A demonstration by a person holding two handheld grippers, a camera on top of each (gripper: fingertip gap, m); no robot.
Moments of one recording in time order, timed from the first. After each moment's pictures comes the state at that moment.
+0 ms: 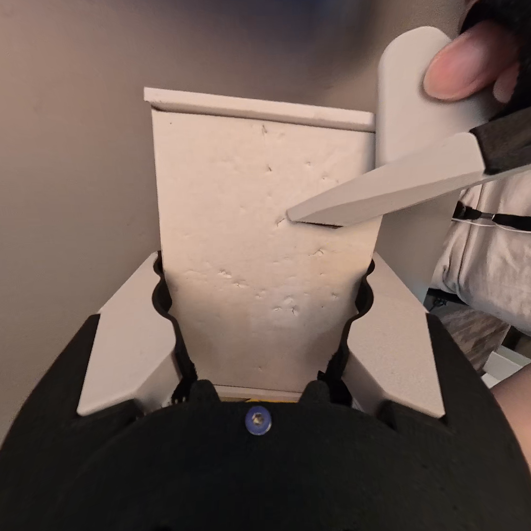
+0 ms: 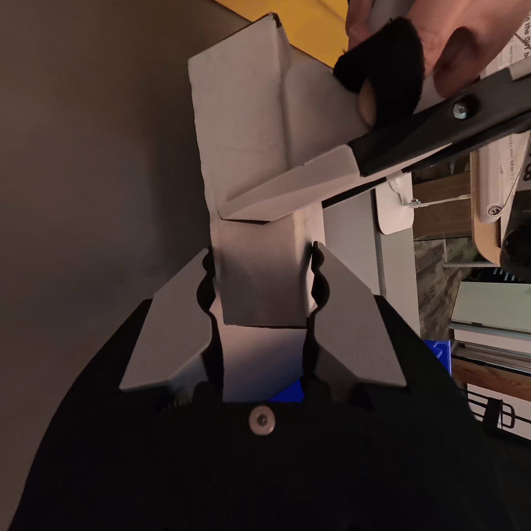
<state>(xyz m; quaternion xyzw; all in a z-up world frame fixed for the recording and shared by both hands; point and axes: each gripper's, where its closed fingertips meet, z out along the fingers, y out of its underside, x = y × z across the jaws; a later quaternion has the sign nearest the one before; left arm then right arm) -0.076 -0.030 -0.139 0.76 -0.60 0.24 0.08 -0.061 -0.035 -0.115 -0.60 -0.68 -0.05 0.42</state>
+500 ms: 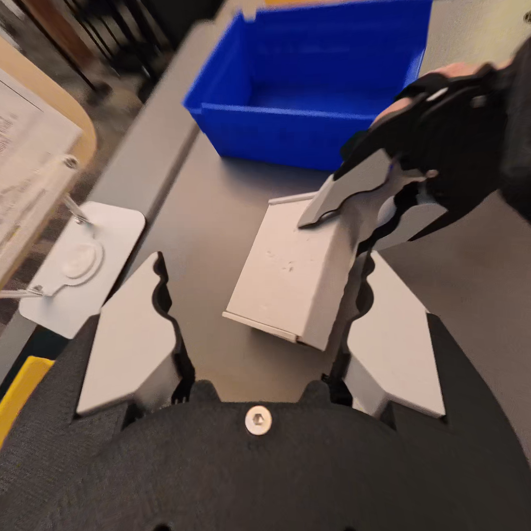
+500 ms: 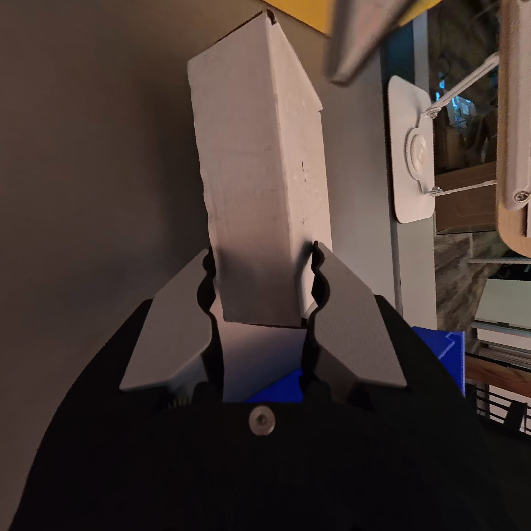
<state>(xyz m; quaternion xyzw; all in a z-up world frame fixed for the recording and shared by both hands) -0.094 -0.024 -0.016 0.73 -0.51 0.15 -0.42 -0.048 -0.044 -0.115 -0.61 -0.69 -0.04 0.39</state>
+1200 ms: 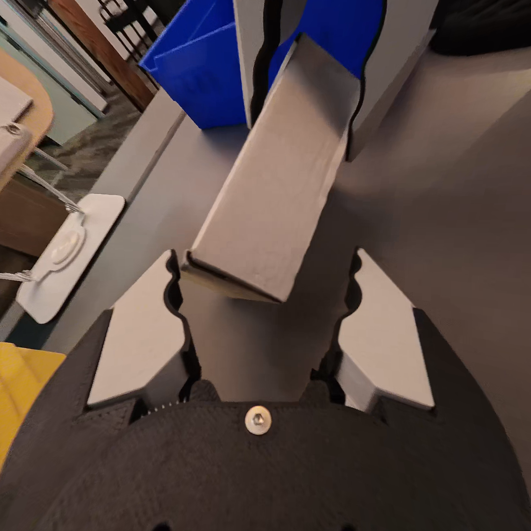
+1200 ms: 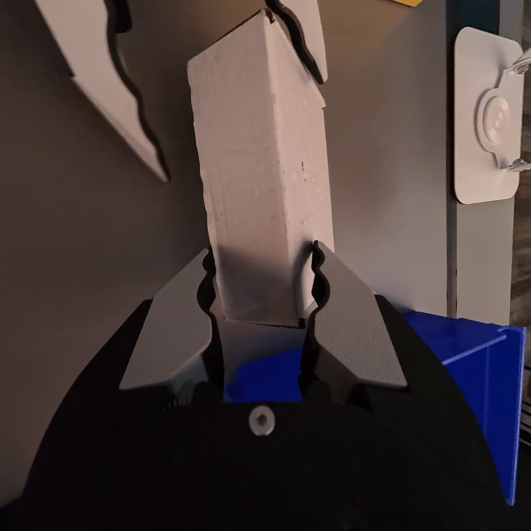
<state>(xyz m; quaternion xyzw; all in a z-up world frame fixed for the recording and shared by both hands) -0.081 -0.068 -0.118 0.69 -0.51 0.08 -0.50 -0.020 -0.061 -0.105 -0.64 -0.70 0.04 0.30</state>
